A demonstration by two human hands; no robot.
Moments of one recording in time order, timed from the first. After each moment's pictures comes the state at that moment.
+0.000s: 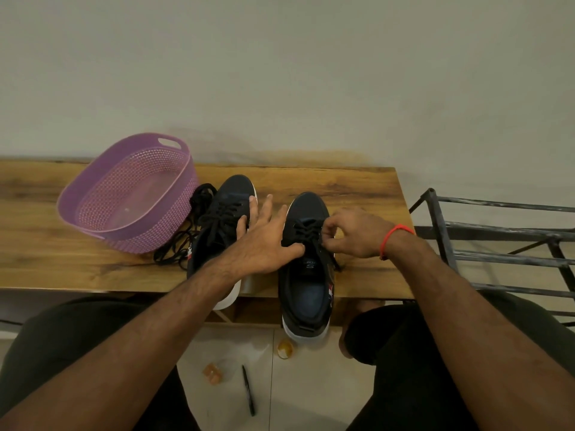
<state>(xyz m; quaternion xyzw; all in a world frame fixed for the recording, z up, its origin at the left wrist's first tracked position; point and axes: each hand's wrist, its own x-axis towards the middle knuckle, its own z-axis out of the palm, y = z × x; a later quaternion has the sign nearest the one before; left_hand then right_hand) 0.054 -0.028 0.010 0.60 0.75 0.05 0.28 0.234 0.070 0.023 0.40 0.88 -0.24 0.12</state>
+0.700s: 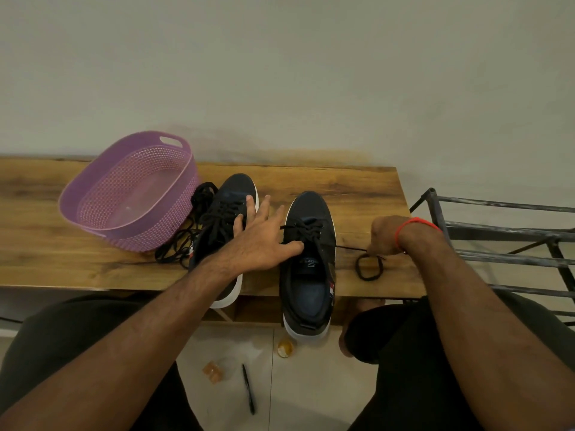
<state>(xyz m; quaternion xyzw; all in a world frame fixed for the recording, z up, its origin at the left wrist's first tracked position) 0.048 -0.029 0.013 0.60 0.75 0.04 0.28 0.265 0.089 0.025 0.53 0.77 -0.19 0.30</state>
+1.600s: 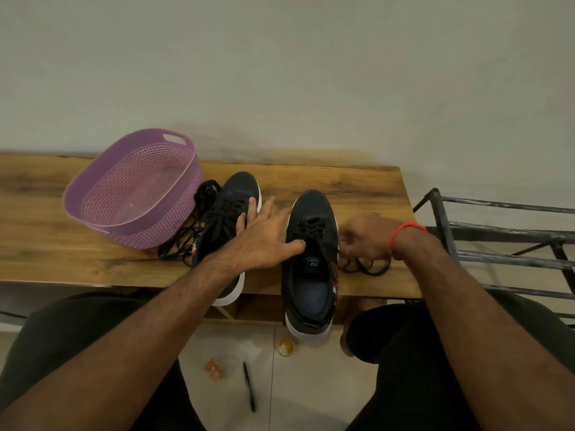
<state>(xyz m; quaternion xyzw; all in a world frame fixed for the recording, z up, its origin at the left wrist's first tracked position) 0.047 -0.030 0.012 0.60 0.75 0.05 0.29 0.243 0.074 0.022 0.41 0.85 -0.27 0.20</state>
